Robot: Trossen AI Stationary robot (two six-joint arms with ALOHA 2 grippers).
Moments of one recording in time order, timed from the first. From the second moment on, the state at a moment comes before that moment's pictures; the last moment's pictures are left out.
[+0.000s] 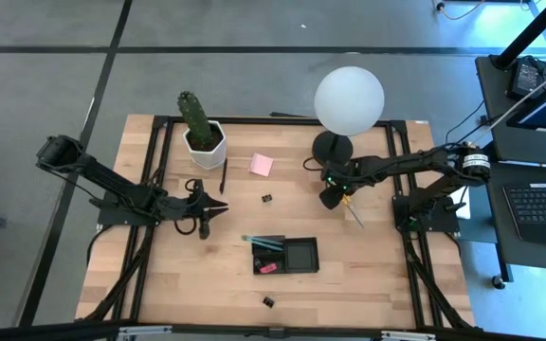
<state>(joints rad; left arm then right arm) -0.35 0.97 0.13 0.41 -0.56 -0.33 -0.22 1.54 0.71 -0.59 0.11 0.67</state>
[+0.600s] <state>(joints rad) -0.35 0.97 0.13 0.41 -0.56 -0.33 -0.22 1.57 0.70 -0.58 0.11 0.65</state>
